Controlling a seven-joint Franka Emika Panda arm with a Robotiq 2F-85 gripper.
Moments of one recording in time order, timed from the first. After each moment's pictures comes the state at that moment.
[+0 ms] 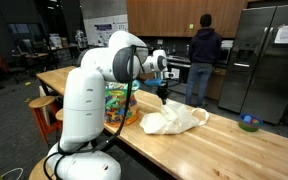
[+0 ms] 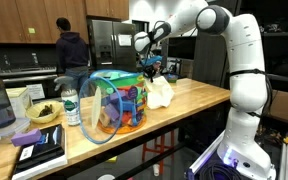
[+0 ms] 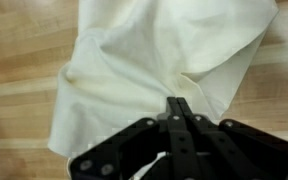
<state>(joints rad) 0.07 0.31 -0.04 -1.67 -0.20 1.81 0.46</state>
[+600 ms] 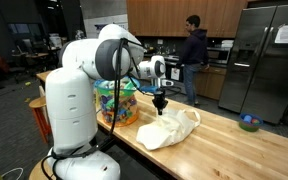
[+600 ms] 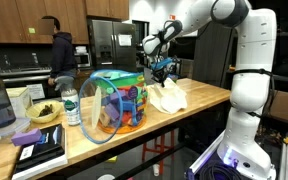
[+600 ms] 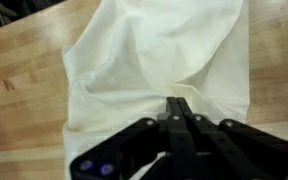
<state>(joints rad) 0.04 0.11 -0.05 -1.98 -0.20 1.81 0.52</state>
